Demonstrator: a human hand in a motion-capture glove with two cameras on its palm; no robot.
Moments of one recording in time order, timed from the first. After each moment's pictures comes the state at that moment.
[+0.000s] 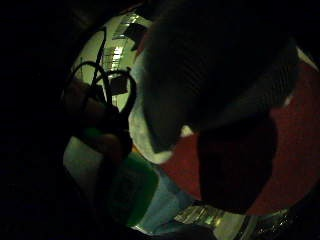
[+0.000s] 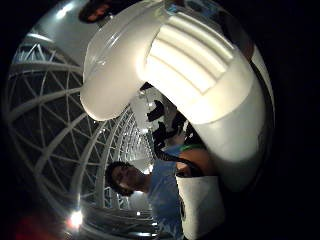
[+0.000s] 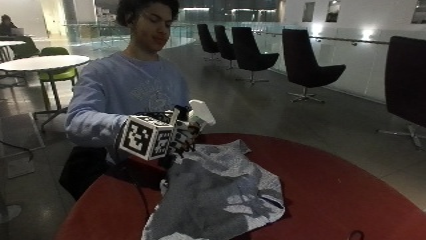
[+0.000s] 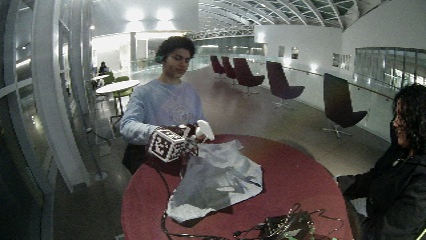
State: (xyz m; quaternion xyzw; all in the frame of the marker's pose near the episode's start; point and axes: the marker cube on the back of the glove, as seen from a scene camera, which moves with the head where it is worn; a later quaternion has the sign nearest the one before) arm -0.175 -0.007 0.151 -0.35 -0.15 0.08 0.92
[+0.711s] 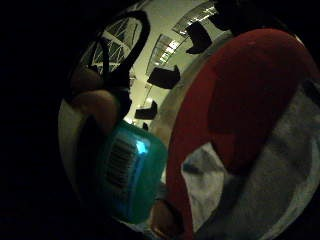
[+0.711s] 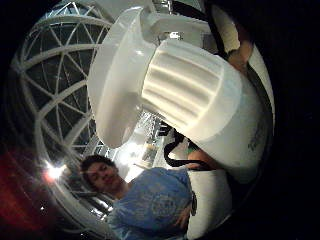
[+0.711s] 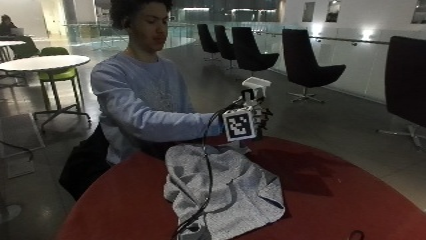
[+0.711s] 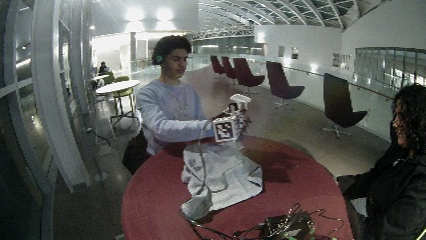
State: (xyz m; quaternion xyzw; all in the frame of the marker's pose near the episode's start) arm -0.338 -0.021 0.377 -0.31 -0.32 -0.12 0.89
